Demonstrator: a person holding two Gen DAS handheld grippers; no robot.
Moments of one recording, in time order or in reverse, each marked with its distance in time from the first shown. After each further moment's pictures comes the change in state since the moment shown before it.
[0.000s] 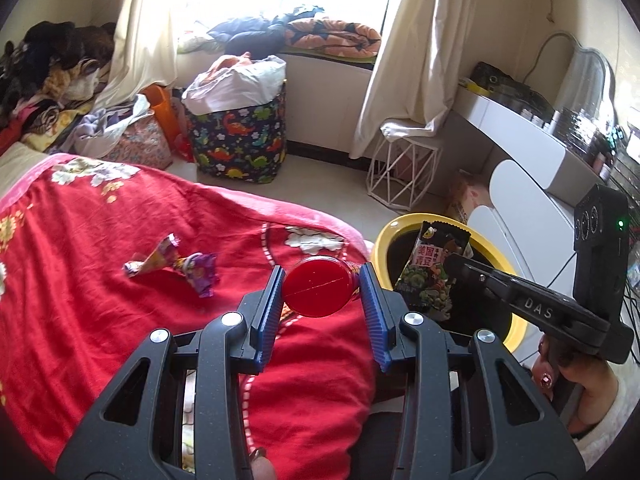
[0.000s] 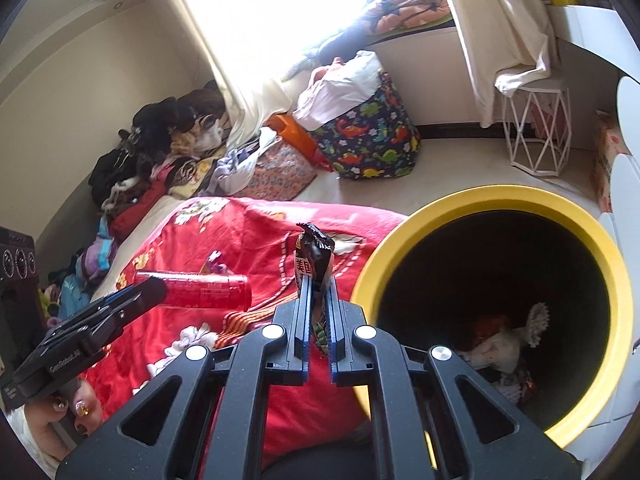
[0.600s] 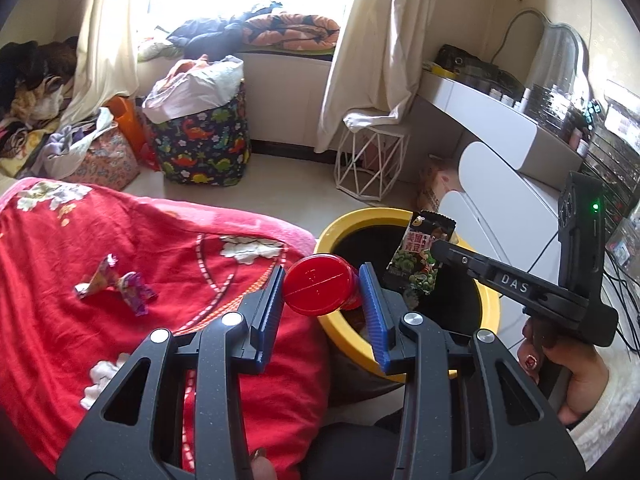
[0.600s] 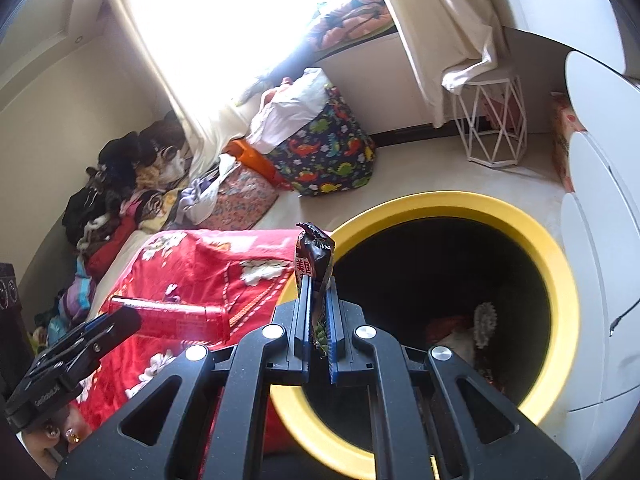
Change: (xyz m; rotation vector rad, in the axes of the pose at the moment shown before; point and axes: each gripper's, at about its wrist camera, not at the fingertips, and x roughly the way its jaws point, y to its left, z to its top) left arm 0.023 -0.055 0.007 0.082 0.022 -0.083; right arm -0.025 -0.060 0.004 0.123 -0.064 -0.105
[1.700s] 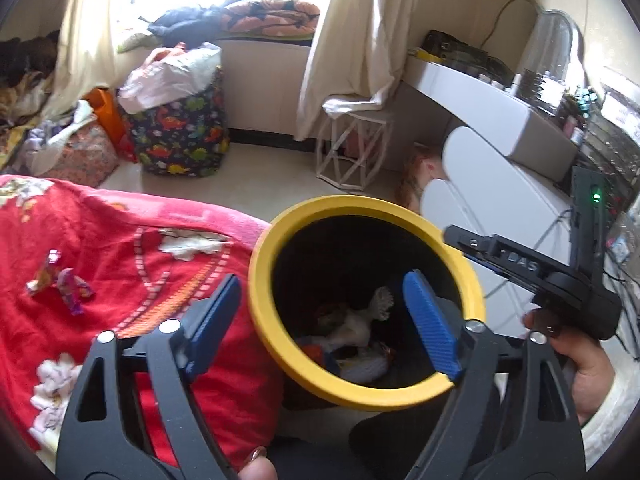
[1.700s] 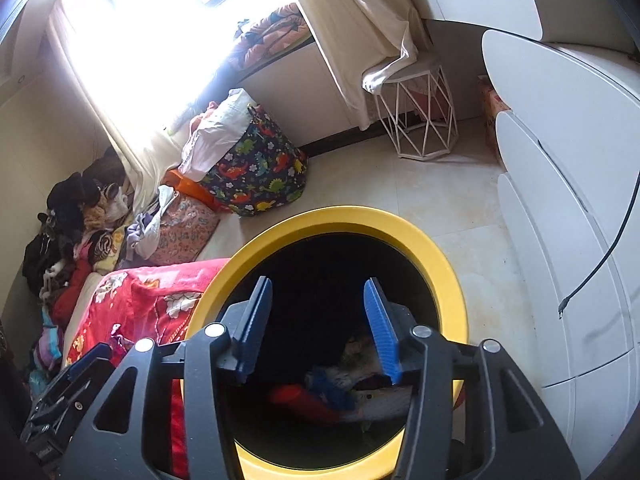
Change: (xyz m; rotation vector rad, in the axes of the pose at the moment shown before) left arm 0.045 -0.039 -0.005 0.001 0.028 -0.019; right arm -0.016 -0.070 0.005 0.142 -0.042 -0.177
